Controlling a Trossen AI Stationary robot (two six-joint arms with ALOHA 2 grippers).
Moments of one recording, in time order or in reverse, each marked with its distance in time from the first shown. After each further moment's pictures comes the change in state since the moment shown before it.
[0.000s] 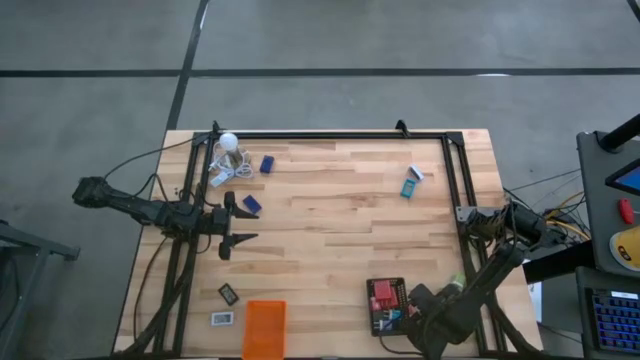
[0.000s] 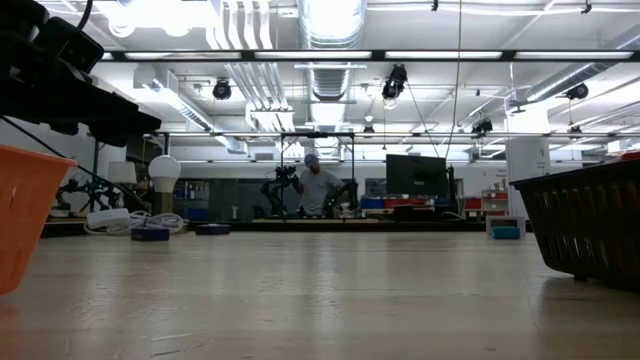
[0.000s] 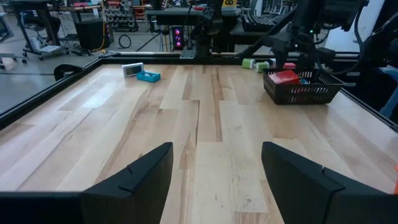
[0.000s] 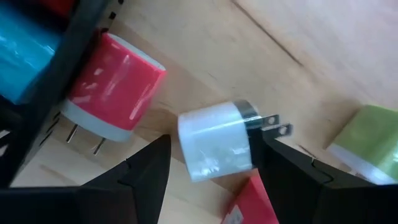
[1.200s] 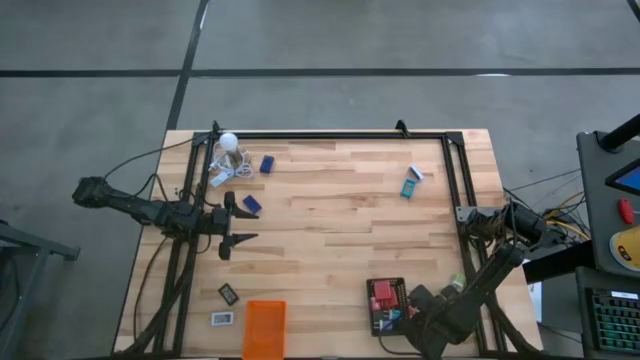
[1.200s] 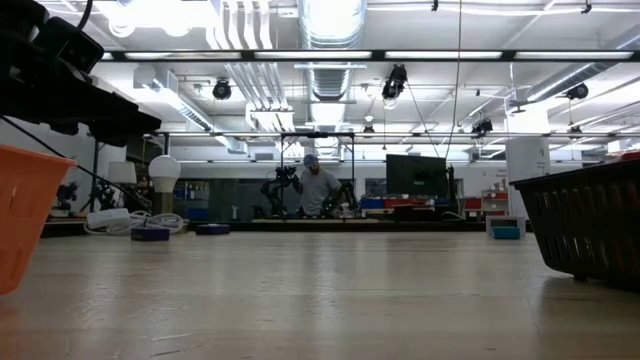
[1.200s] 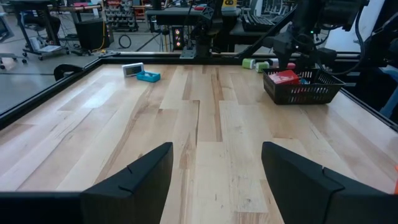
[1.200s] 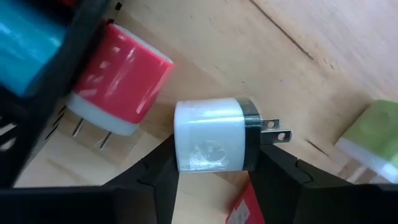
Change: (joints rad) left arm 0.000 0.000 0.000 0.000 0.000 0.000; right arm 0.000 0.000 0.000 0.018 -0.014 0.001
